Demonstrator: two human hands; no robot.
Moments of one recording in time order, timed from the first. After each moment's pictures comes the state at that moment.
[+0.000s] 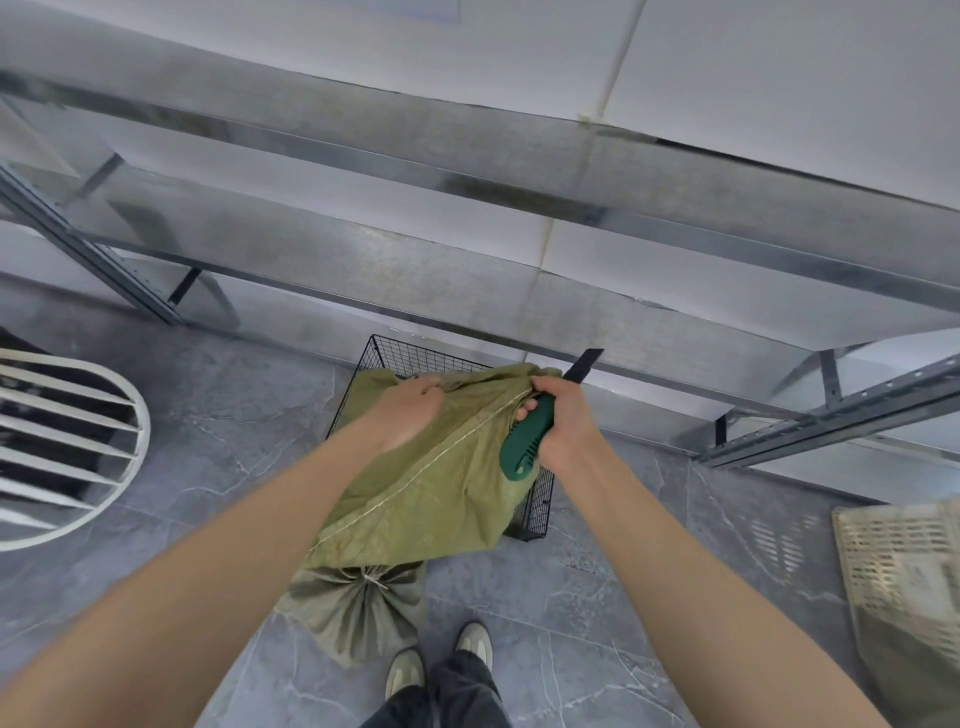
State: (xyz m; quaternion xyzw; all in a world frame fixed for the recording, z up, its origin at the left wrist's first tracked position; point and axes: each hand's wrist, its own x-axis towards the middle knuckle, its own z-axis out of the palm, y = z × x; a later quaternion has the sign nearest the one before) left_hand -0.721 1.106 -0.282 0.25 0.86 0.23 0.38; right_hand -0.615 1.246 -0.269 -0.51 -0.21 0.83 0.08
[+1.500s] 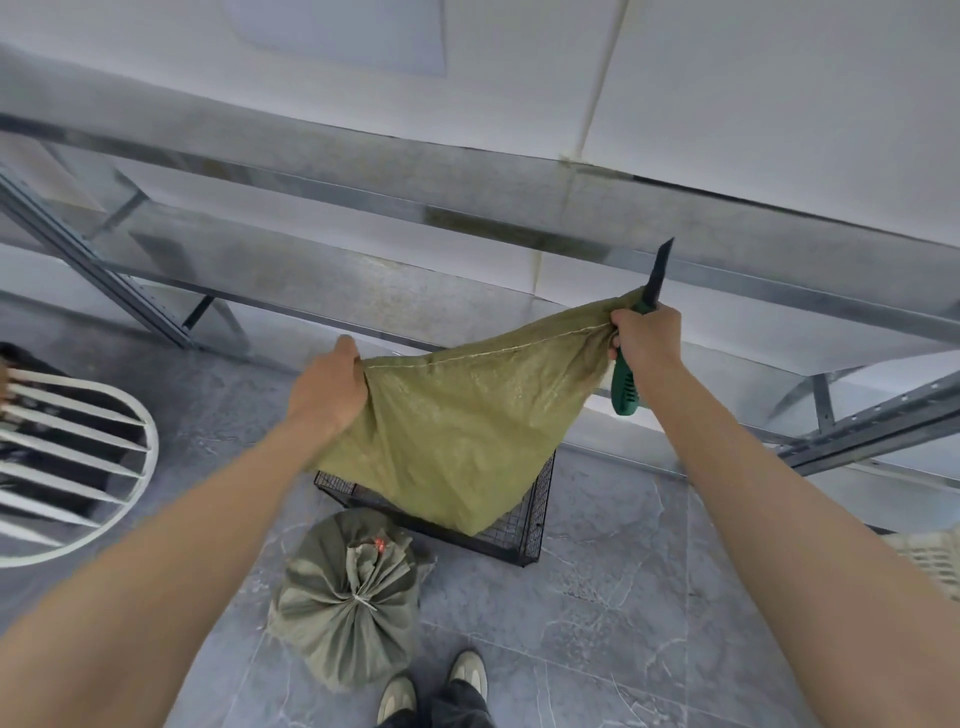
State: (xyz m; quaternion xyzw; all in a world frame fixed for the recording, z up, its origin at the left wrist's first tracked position) left_hand -0.758 1.086 -0.256 0.19 0.96 0.16 0.10; right_hand -0.617 1.370 -0.208 -0.51 -0.63 0.55 0.18
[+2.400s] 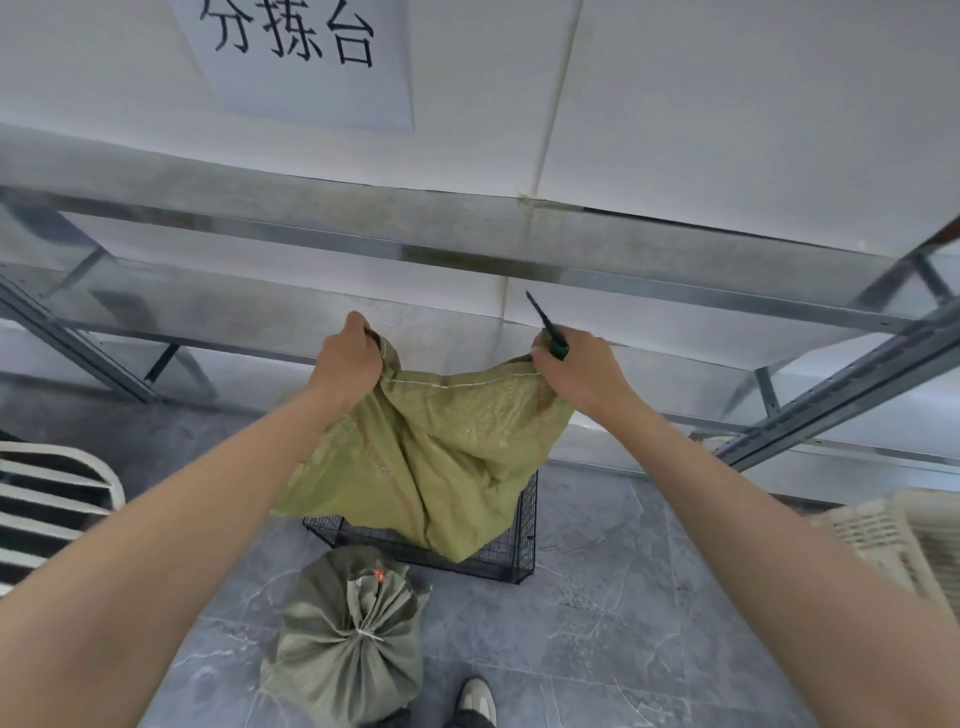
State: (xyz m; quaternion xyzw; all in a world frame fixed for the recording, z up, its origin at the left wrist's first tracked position) left_hand -0.773 1.116 -0.198 0.21 0.92 0.30 0.15; right_hand -0.596 1.306 -0.175 -0.32 -0.87 0.38 0.09
